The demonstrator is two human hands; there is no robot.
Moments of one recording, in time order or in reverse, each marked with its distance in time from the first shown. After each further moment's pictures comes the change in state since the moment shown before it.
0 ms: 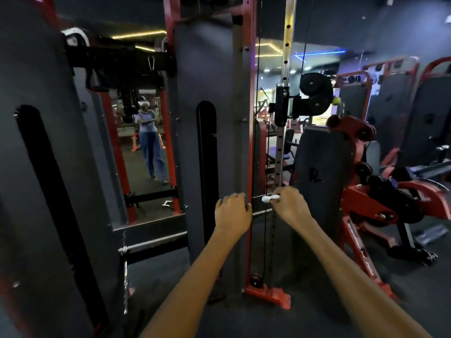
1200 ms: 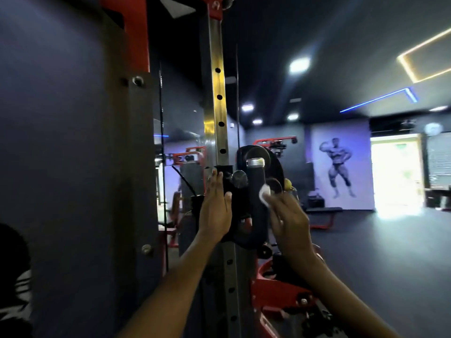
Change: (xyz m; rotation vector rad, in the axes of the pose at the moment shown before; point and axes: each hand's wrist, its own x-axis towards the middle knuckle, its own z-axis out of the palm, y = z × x) left_hand 0.746 0.066 0.164 -0.896 0.332 0.885; right_hand 0.539 0.065 0.060 -0.419 1.122 -0.240
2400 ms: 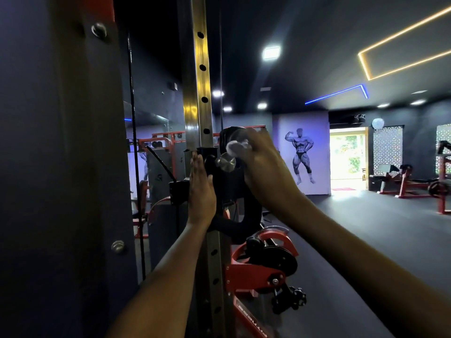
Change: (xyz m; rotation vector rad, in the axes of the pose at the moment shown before) left_hand 0.013 -0.037 0.055 -0.223 0.185 0.035; right_hand 0.073 -0.044 0.010 -0.378 -0.267 -0.196
